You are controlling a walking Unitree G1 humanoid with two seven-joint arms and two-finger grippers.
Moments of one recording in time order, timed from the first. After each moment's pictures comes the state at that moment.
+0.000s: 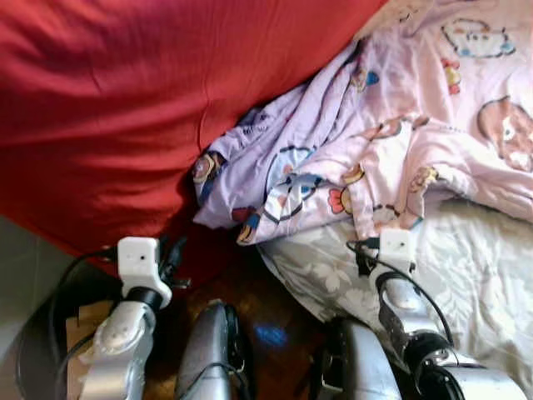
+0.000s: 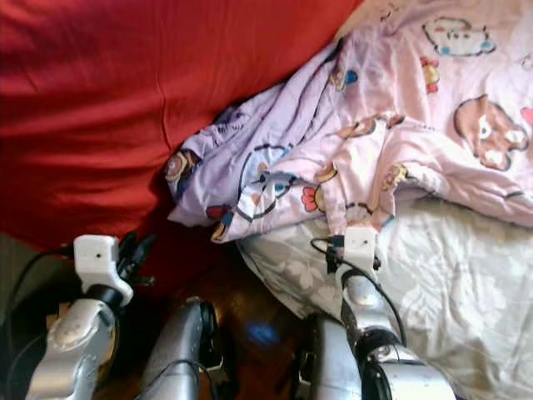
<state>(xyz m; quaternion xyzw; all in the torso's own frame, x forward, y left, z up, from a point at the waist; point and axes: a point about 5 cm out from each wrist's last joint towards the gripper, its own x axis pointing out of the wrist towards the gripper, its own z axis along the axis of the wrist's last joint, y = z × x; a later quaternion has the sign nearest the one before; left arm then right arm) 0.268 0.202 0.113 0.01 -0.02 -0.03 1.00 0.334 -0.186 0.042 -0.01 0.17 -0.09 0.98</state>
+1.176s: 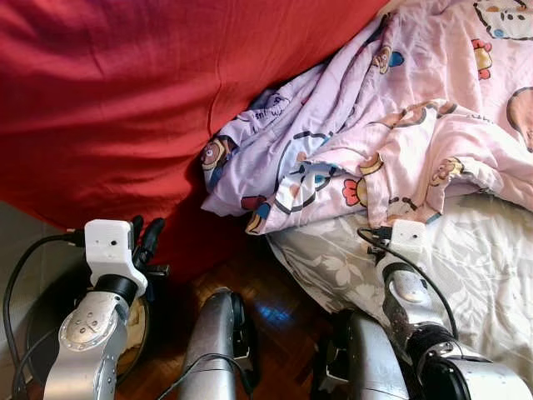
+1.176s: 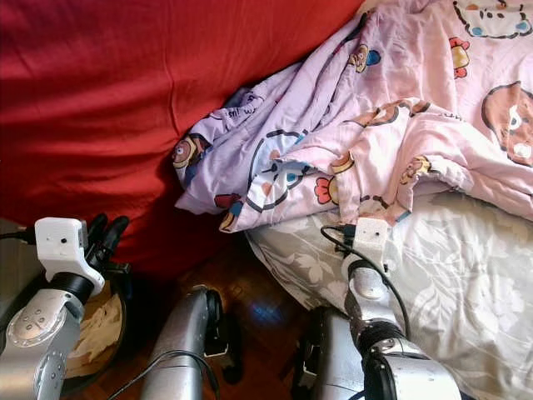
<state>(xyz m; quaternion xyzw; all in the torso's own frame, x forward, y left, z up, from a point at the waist) 0.254 0.214 0.157 0.03 -0.04 -0.01 1.00 0.340 -0.196 0.055 0.01 0.14 -0.12 0.98</state>
